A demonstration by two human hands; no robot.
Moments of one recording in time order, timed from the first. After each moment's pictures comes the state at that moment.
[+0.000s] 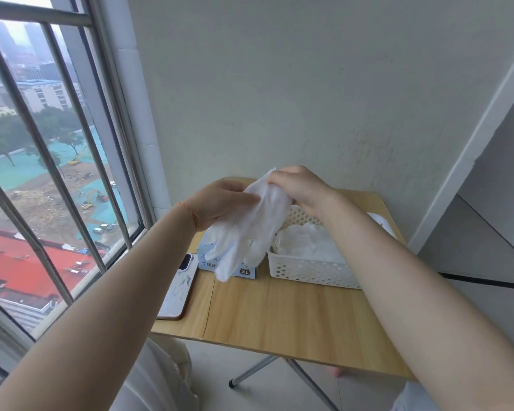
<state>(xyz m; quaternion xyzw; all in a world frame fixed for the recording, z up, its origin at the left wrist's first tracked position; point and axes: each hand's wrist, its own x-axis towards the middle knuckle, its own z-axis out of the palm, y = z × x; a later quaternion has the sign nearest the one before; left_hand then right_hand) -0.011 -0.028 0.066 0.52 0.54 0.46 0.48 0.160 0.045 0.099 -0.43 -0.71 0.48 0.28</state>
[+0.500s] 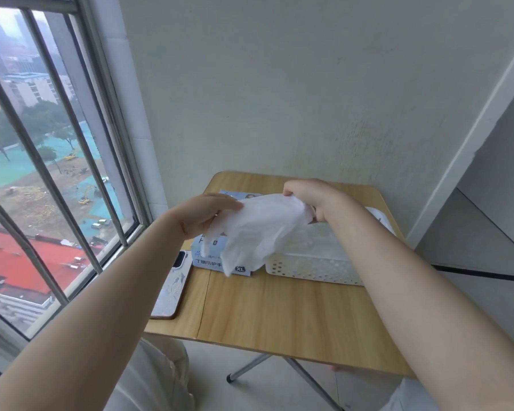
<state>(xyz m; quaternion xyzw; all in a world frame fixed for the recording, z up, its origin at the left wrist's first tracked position) -0.023 -0.024 0.038 0.45 0.59 0.42 0.52 0.181 0.065 0.077 -0.57 -0.63 0.50 0.20</state>
